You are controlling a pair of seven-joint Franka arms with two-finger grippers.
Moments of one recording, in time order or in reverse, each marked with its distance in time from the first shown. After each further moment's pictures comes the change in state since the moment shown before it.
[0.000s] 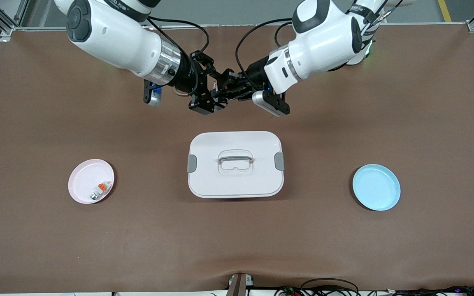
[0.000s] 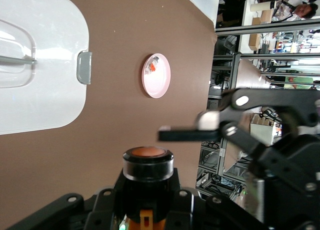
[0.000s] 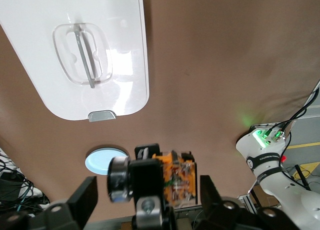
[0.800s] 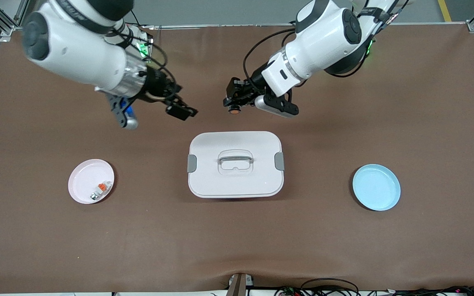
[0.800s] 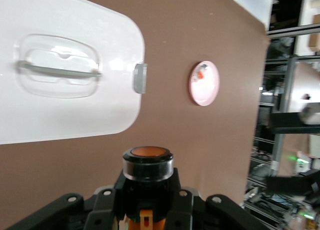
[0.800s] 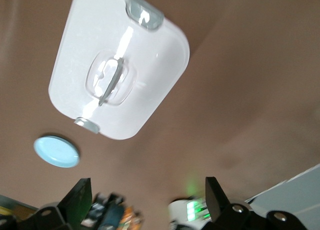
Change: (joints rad) left arm 0.042 -0.020 0.004 0.000 0.363 -0.107 -0.245; right arm -0.144 -0.012 -0.026 0.023 -0.100 -0.246 -0.818
